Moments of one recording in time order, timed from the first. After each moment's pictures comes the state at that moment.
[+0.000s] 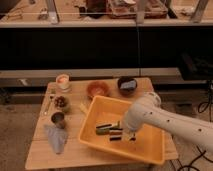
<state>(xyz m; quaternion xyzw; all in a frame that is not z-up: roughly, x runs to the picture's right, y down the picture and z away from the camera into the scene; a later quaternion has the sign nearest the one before) 0.100 0.209 0.730 -0.30 -0.10 0.05 0.95</state>
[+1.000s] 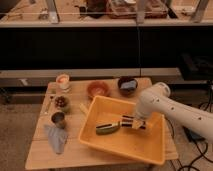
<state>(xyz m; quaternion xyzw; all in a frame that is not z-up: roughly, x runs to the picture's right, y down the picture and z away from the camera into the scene) 0.164 0.158 0.783 -0.28 -0.05 0.12 0.95</state>
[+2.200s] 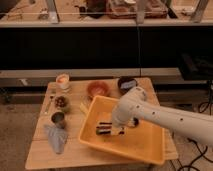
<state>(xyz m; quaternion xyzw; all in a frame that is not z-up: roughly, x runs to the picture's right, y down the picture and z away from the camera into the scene) 0.044 0.194 0.746 -0.29 -0.14 0.03 0.95</state>
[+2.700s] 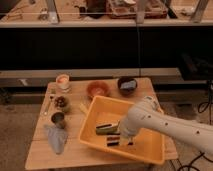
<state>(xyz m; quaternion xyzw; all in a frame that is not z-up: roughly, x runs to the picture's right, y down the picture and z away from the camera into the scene) 0.084 0.238 0.726 -0.32 -0.12 0.03 0.94</state>
